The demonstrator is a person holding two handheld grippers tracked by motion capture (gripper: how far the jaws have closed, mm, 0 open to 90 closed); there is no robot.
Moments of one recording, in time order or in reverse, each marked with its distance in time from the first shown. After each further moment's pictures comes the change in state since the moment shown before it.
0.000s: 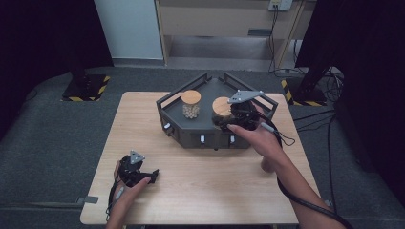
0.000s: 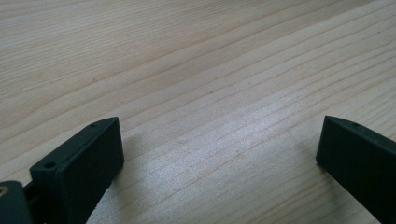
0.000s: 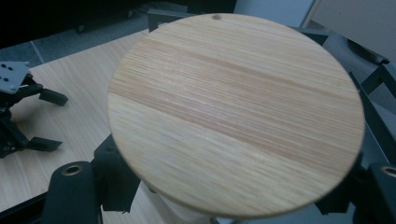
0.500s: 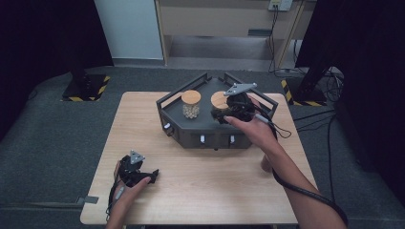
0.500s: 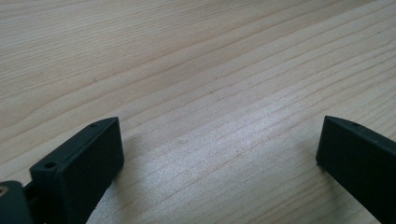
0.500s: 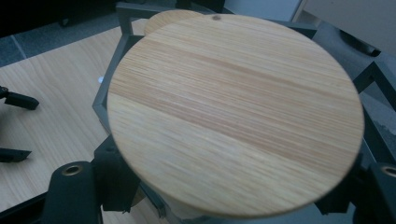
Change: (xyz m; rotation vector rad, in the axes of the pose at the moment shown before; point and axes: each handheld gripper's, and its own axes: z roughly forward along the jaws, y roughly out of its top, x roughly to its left) left arm 0.000 0.000 0.000 0.000 0.000 0.000; right arm -0.015 0.013 0.026 0.039 -0.030 0.015
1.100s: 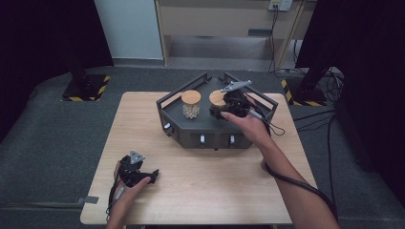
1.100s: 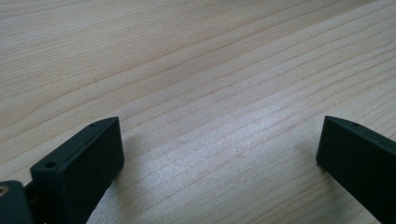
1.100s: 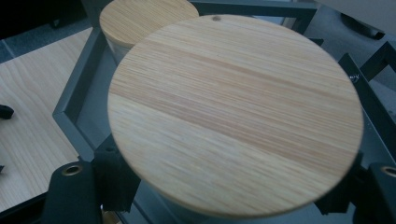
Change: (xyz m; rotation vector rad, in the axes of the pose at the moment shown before) left arm -0.001 0.000 0.000 0.000 0.002 -0.002; right arm -0.015 -0.002 0.032 0.025 -0.006 0.056
